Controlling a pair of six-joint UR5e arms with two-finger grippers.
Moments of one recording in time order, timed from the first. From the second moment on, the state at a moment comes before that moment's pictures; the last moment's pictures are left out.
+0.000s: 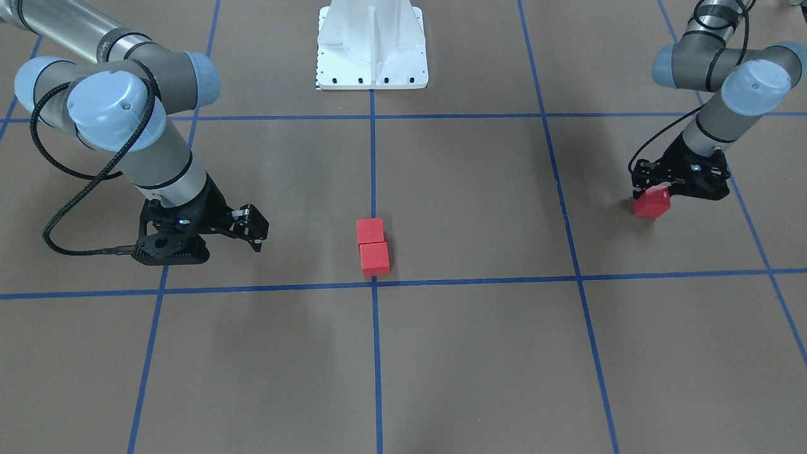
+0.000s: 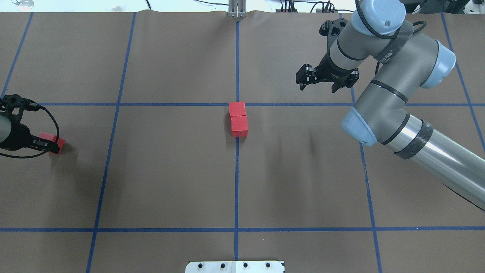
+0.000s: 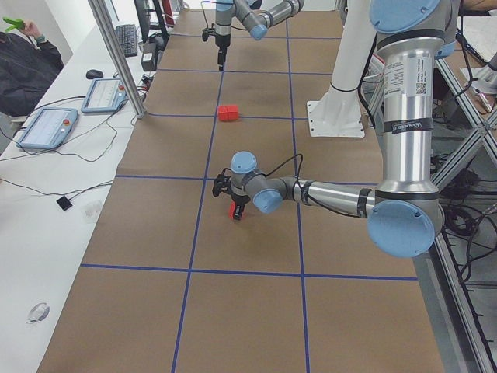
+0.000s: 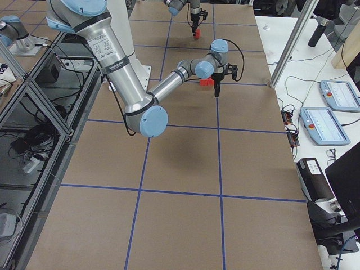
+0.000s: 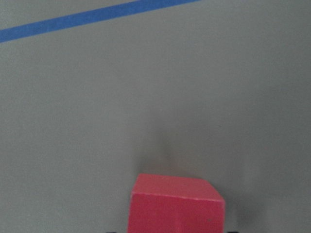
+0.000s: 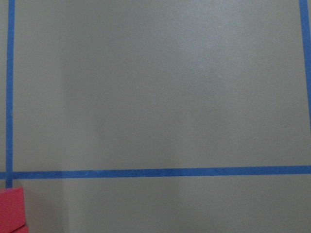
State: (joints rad) left arm -0.89 -1.51 -1.69 -2.16 -2.11 -0.70; right arm 0.85 -1.00 1.63 -1.47 2.08 1.02
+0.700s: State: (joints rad) left arm -0.95 -1.82 -1.78 -1.74 -2.12 -0.69; right arm 0.85 -1.00 1.63 -1.45 2.08 1.02
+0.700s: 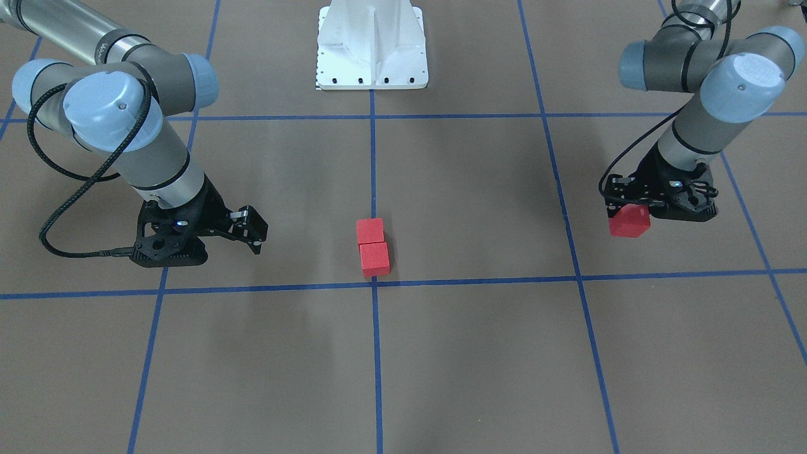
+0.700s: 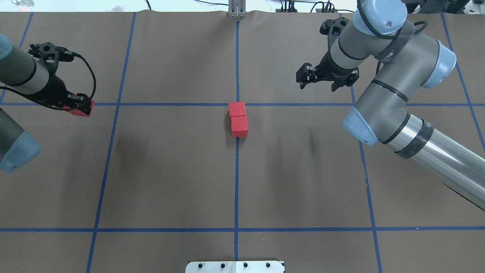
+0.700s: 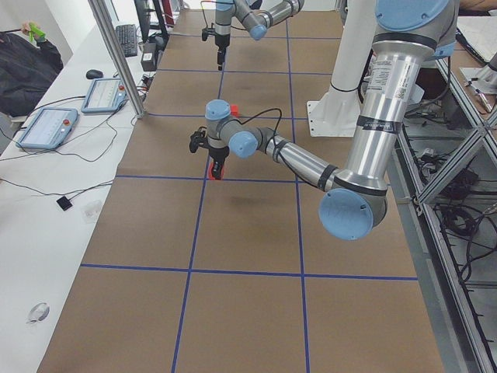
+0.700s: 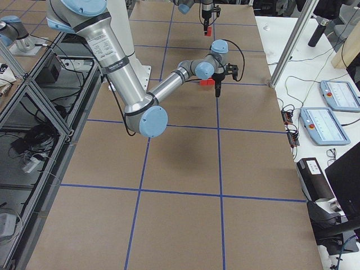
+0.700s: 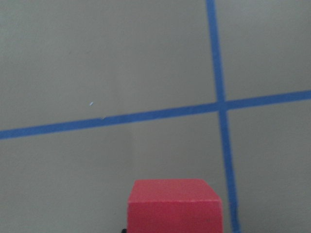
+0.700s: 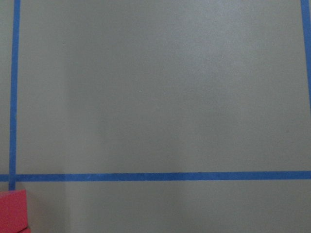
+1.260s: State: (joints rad) left arm -0.91 -2.00 -1.70 -1.73 -2.11 -0.87; right arm 0.85 -1.00 1.62 -1.45 2.08 1.02
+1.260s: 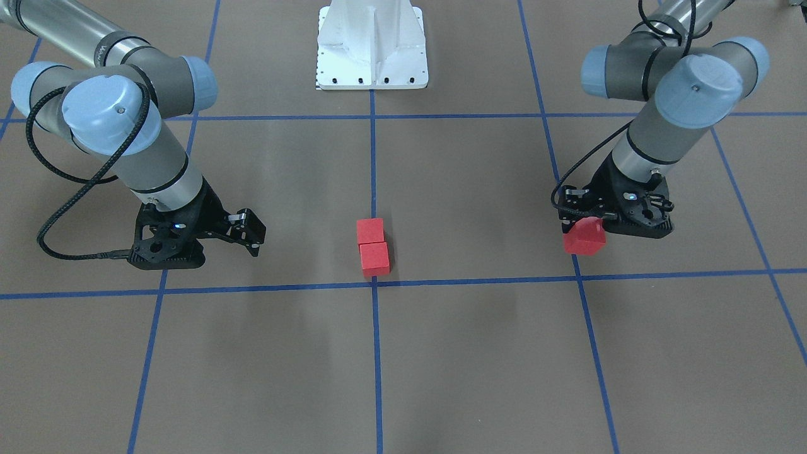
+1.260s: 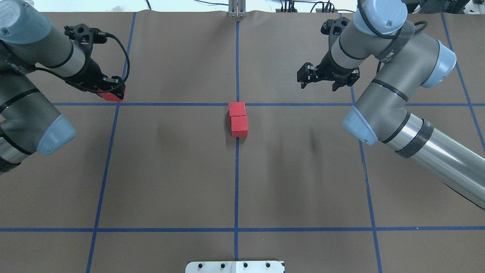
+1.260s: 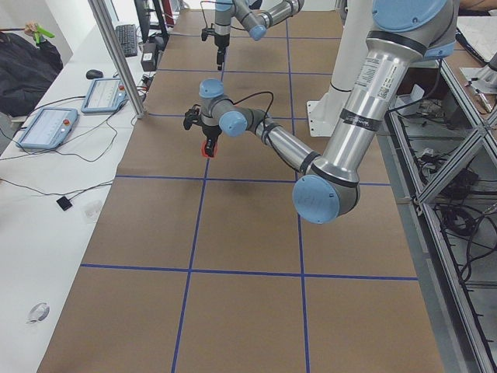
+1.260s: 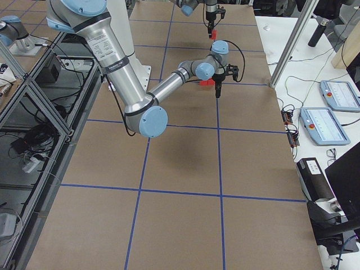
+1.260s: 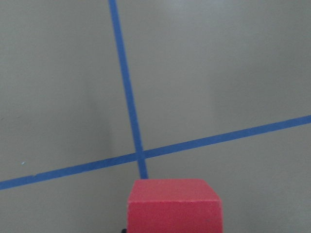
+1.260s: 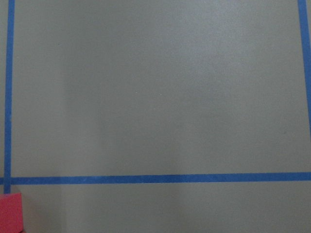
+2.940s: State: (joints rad) left arm -0.65 -2.47 -1.35 -1.47 -1.83 -2.37; right arm 0.85 -1.01 1.63 -1.45 2.07 1.02
